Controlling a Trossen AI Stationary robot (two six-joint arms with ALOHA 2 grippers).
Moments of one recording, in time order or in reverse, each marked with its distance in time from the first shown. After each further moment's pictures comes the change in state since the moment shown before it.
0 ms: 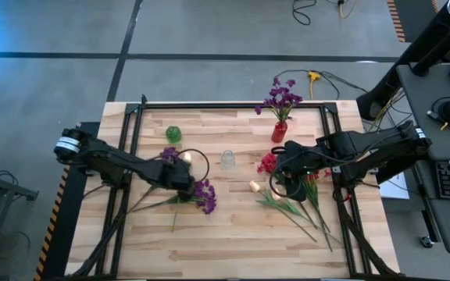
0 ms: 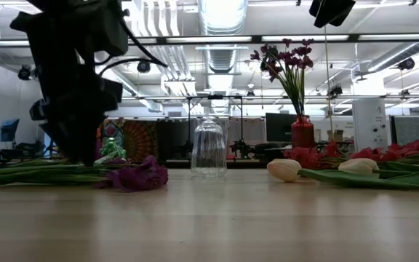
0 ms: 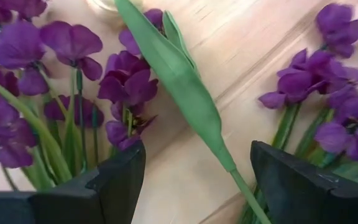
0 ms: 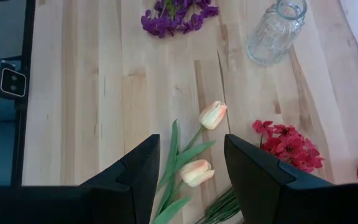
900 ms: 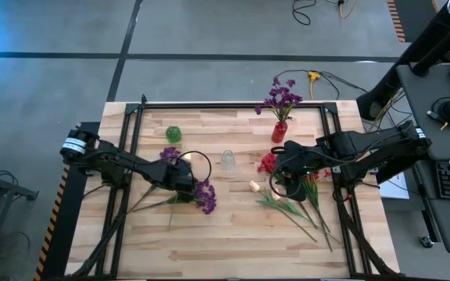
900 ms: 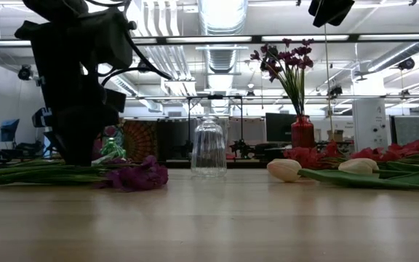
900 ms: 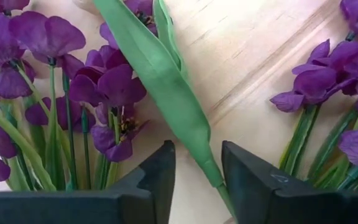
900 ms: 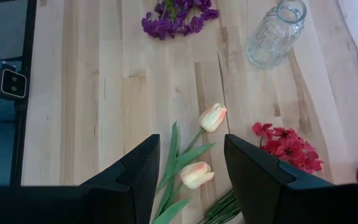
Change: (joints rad) left arm 0.005 0.066 0.000 0.030 0.000 0.012; right arm 0.000 0.000 0.000 0.007 0.001 -0.008
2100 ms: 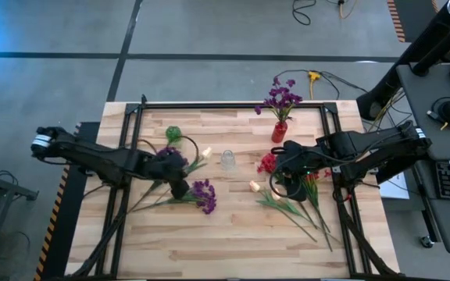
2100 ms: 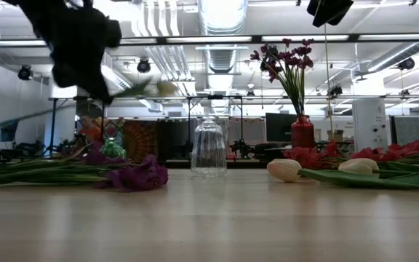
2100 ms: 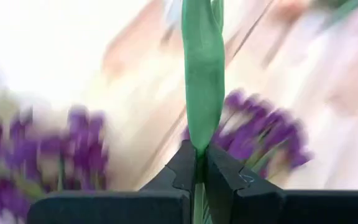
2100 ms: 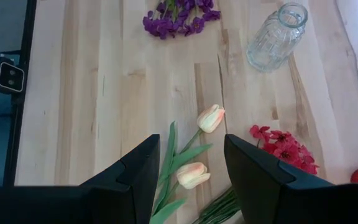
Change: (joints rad) left arm -0.008 -0.430 0.000 0.071 -0.030 0.286; right arm 0.000 0.000 0.000 0.000 0.000 -0.039
